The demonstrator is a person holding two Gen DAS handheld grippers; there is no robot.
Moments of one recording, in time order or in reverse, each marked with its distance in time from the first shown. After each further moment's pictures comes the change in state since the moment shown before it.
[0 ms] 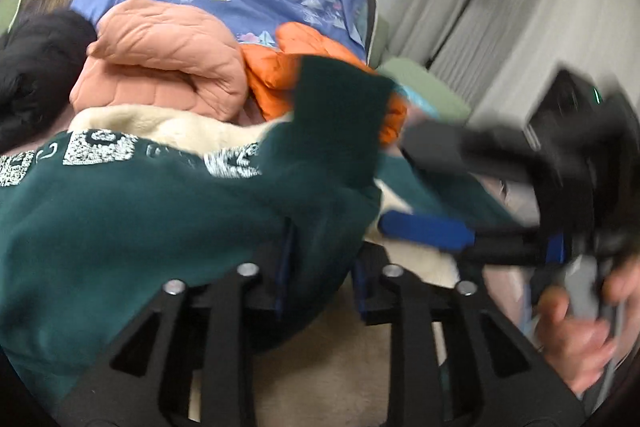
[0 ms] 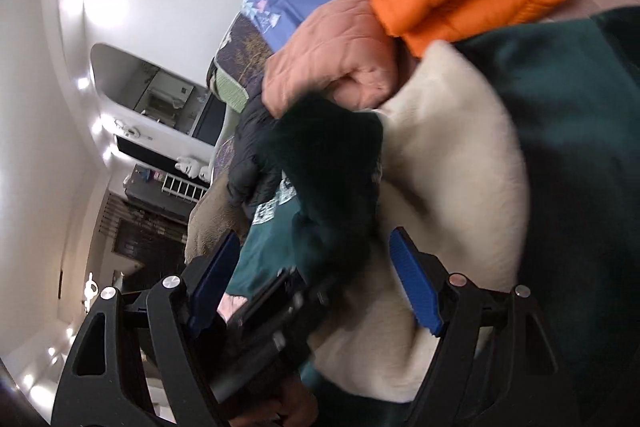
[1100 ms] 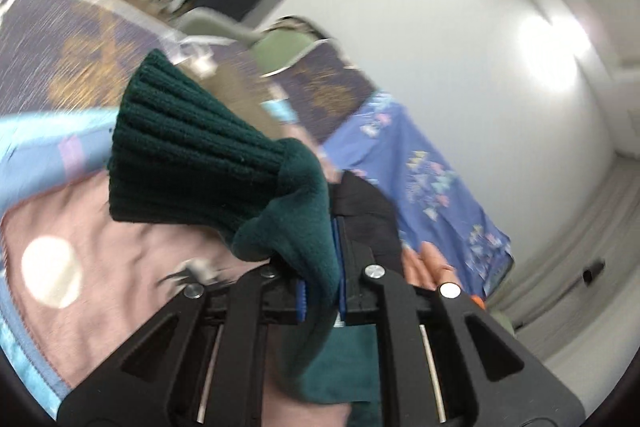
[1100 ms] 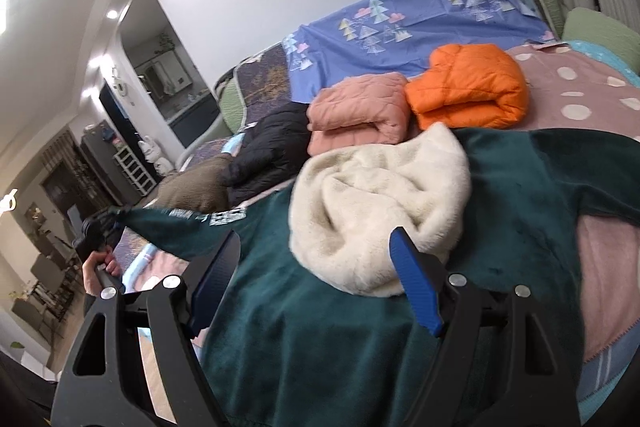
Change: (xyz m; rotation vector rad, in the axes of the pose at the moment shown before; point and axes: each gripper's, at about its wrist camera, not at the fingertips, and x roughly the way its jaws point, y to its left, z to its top) left arm -0.394 0.288 -0.056 -0.658 -0.633 0.412; right arm -0.092 0.102 -0.140 -0.446 -0.240 -0.190
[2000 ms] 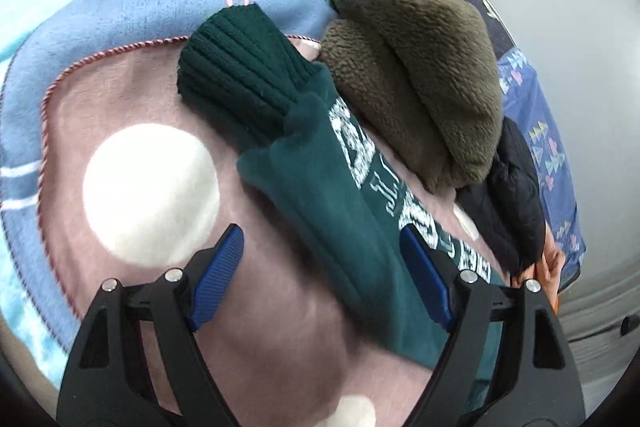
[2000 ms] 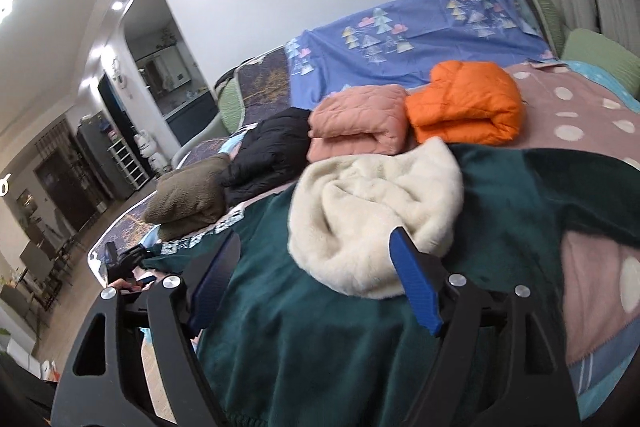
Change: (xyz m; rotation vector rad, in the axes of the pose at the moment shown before) left arm 0.040 0.173 -0.045 -0.276 0.280 0.391; right arm -0.026 0.013 0.000 -0.048 -0.024 -0.069
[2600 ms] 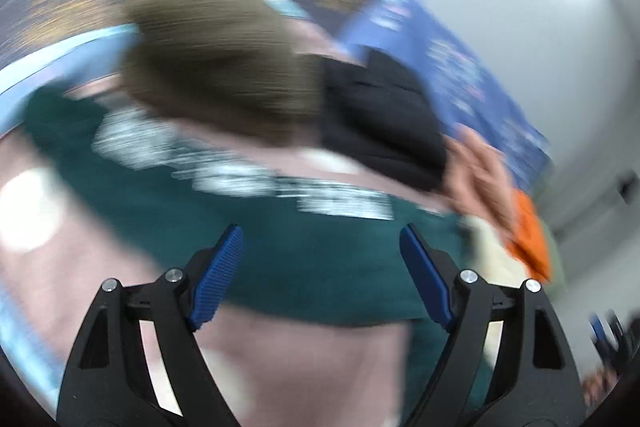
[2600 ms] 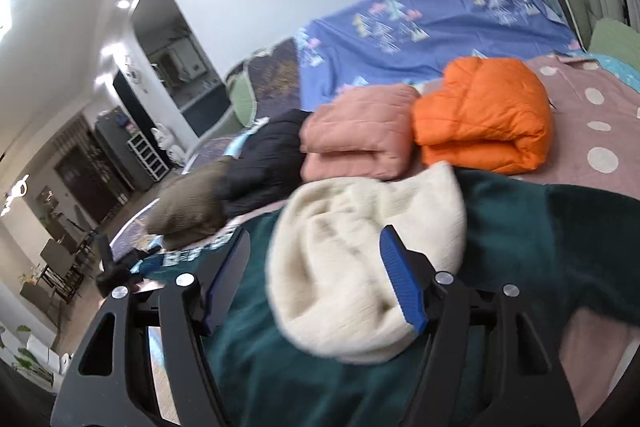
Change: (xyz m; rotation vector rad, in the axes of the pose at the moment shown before) left arm -0.042 -0.107 -0.060 0.379 -0.001 -0.148; right arm 0.049 -0.049 0.069 -0.005 0.061 0.122
